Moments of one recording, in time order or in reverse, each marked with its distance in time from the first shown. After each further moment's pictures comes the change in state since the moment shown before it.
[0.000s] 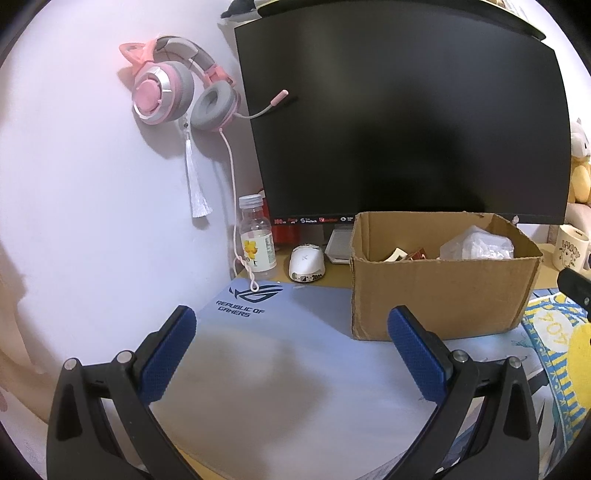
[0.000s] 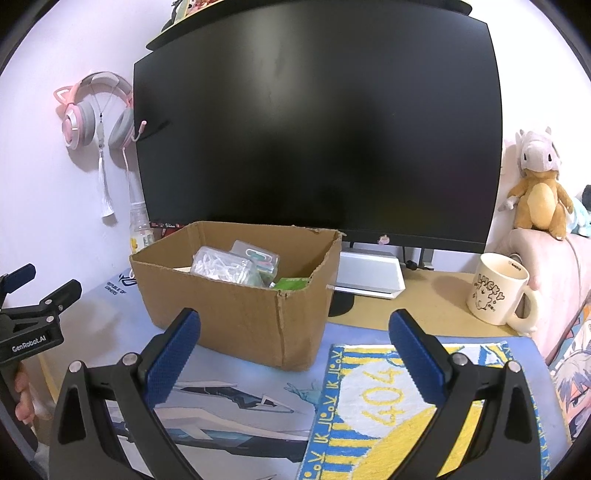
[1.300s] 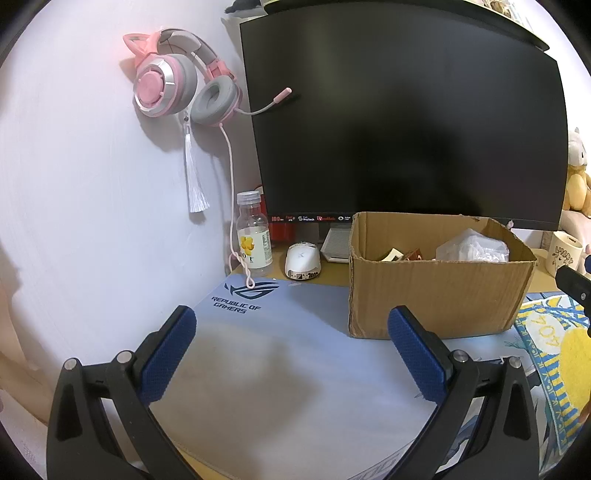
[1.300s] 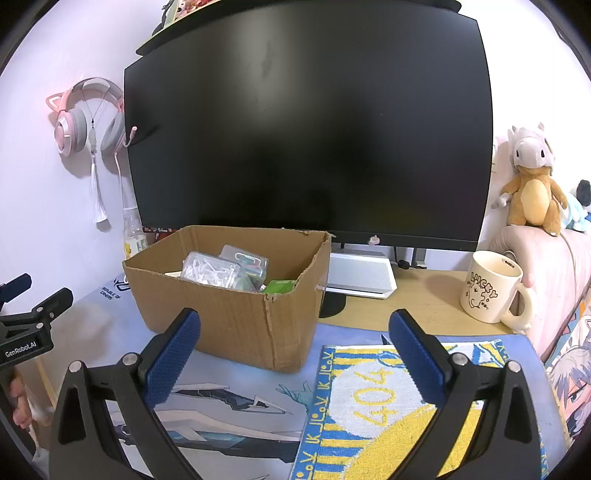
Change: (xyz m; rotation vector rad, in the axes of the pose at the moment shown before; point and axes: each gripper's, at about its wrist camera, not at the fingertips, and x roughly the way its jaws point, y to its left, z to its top) left arm -0.002 0.007 0.001 -0.033 0.009 -0.027; right arm -0.003 -0.010 0.003 0.009 -0.005 -0.005
